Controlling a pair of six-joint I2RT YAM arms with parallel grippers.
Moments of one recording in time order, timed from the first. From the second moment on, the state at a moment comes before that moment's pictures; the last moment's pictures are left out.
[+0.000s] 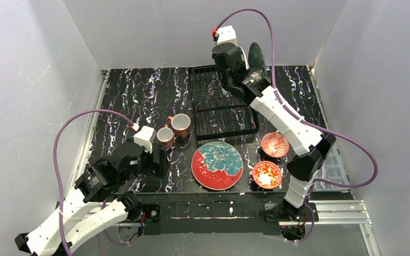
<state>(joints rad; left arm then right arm) -0.81 0.56 0.86 -0.97 -0.22 -0.36 0.80 1.79 2.09 -0.69 0.70 0.06</state>
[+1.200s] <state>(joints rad) -0.81 0.58 0.86 -0.97 -0.22 -0.36 0.83 1.74 1.90 -0.55 0.76 0.13</state>
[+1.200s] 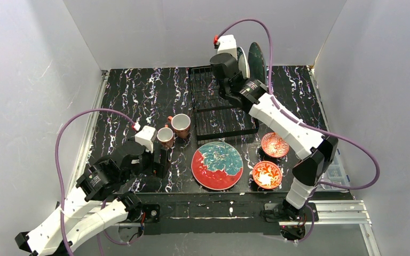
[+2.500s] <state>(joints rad) -0.81 0.62 0.86 -0.97 -0.22 -0.36 0.87 1.56 1.68 -0.49 0.67 0.16</state>
